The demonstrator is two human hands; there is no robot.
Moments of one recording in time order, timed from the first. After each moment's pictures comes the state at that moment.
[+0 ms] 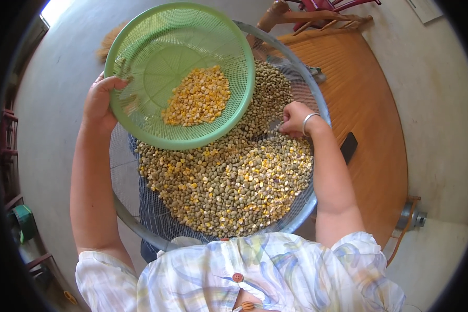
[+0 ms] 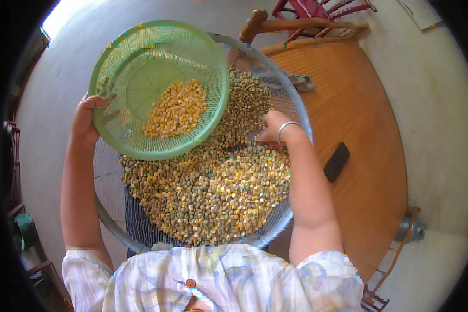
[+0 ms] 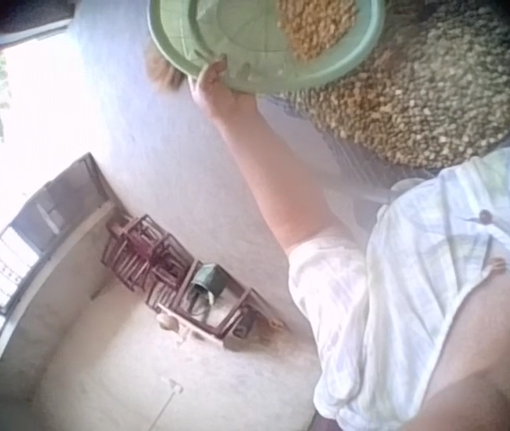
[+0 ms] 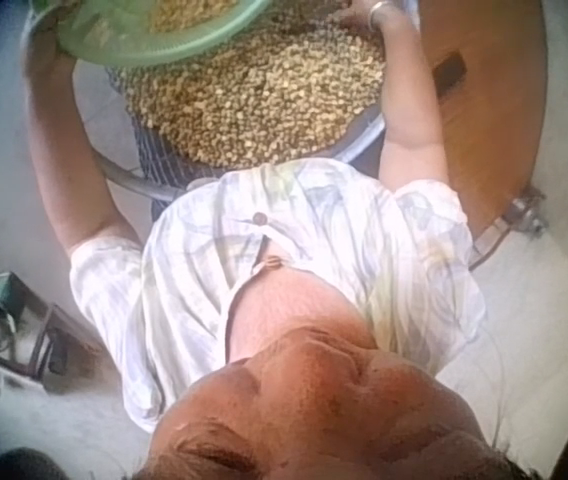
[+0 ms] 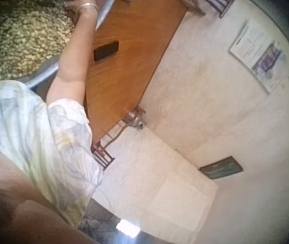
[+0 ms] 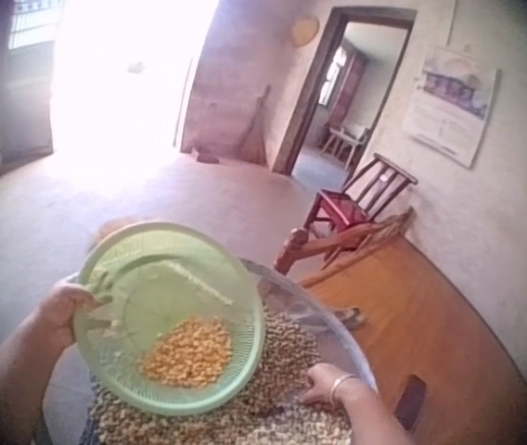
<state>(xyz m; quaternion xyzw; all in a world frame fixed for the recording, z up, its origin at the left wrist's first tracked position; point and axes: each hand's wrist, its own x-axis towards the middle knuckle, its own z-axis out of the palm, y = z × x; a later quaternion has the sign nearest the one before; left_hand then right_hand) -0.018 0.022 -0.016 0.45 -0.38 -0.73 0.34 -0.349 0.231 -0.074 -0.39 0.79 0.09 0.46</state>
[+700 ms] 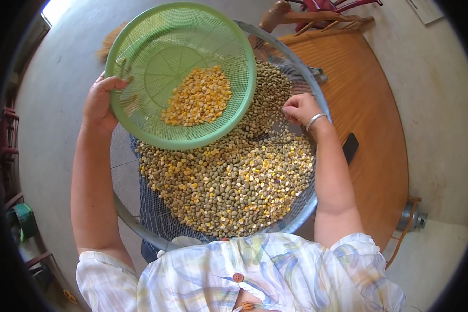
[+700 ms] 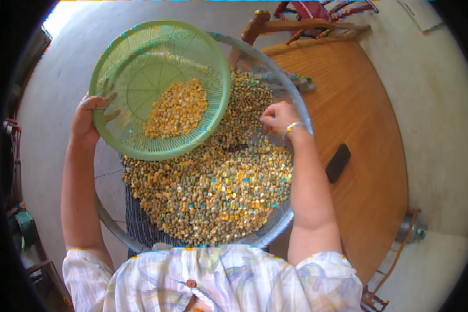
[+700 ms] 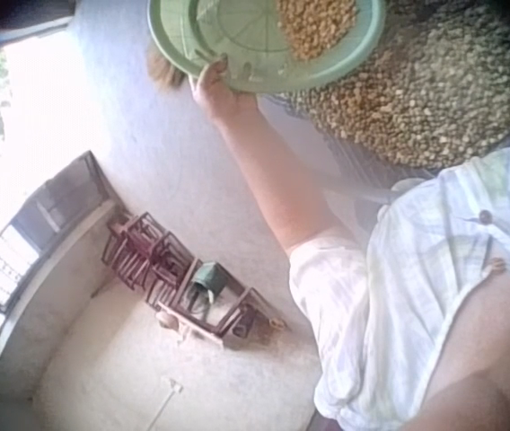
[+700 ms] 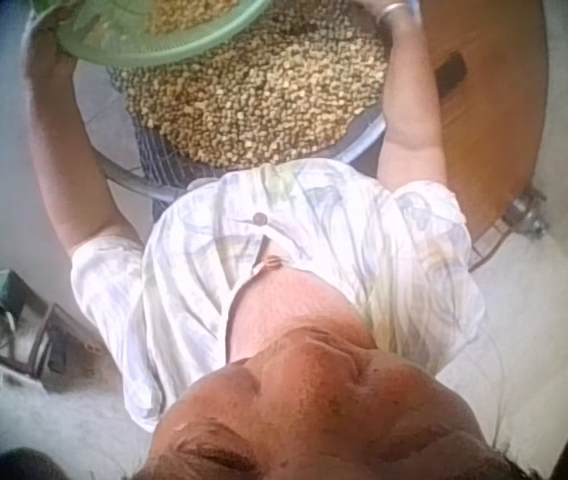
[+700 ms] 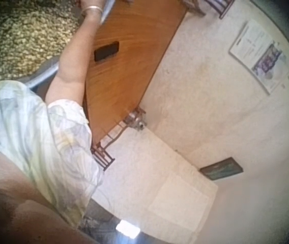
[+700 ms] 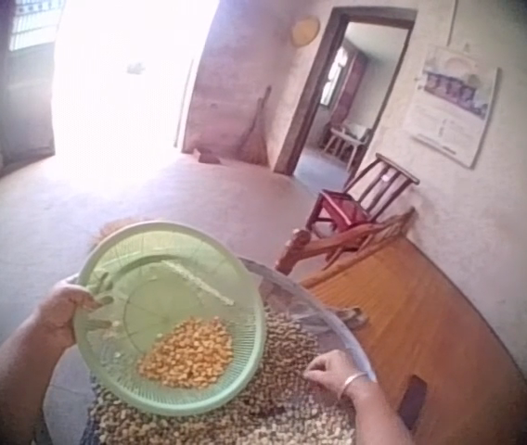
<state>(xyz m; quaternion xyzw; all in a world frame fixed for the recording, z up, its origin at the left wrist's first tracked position) -0.015 0.022 -0.019 0.43 -0.39 -0.74 0.34 -0.371 0.244 -0.099 -0.40 0.80 -0.20 0.39</state>
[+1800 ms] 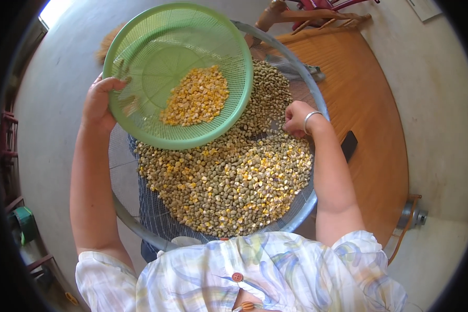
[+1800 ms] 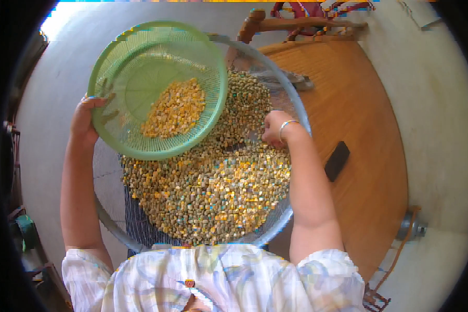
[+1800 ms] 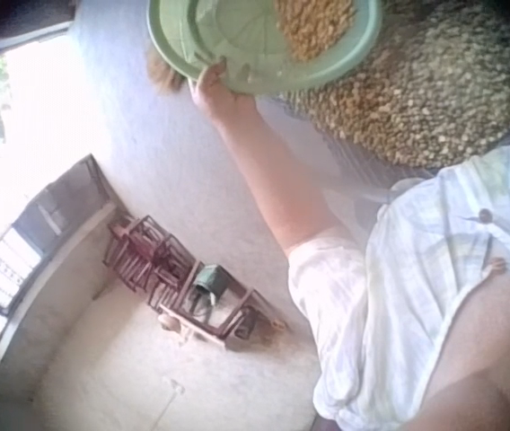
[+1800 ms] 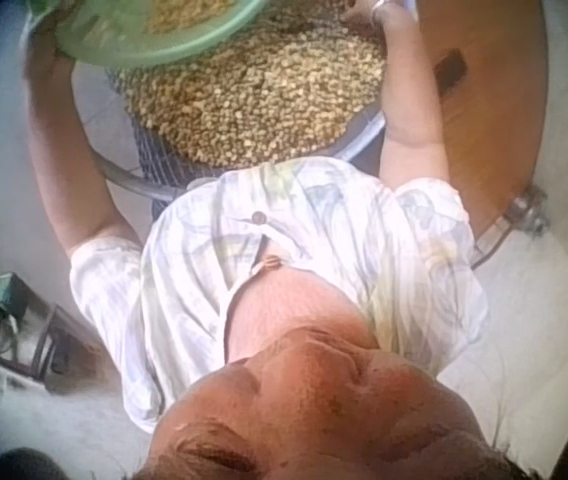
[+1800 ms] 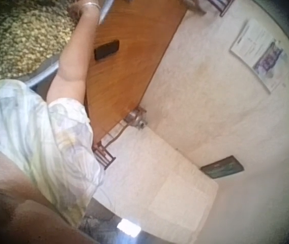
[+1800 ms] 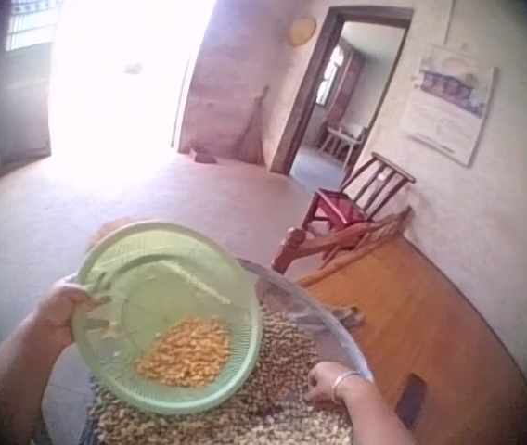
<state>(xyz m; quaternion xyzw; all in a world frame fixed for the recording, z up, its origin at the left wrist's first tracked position) -0.018 0.026 -0.013 0.45 -0.40 -0.73 0.33 -0.353 0.239 -0.074 -0.40 0.80 0.08 0.45</state>
